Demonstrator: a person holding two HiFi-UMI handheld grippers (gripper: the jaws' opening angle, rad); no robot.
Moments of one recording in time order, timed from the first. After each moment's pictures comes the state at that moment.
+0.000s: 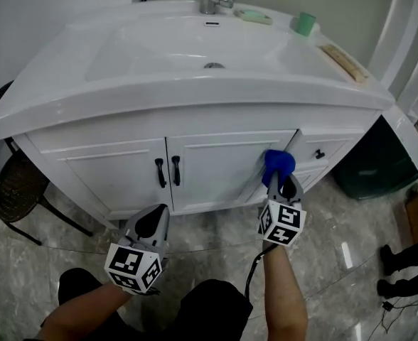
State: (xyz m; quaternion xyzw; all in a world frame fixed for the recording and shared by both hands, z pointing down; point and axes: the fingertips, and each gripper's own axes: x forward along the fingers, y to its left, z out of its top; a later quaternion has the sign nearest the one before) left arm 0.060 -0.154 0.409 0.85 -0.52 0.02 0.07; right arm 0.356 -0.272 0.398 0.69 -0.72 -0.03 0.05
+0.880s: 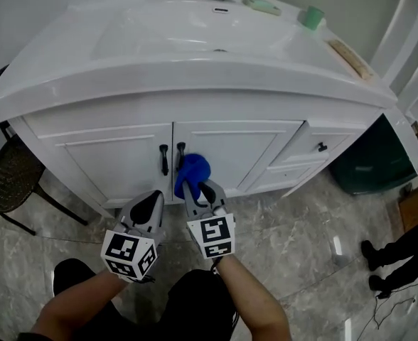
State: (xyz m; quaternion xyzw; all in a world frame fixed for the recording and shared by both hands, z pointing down) left arm 0.036 -0.163 0.426 0.85 -0.53 0.02 0.08; right arm 0.098 -0.217 0.441 0.45 -0.89 -0.03 0.09
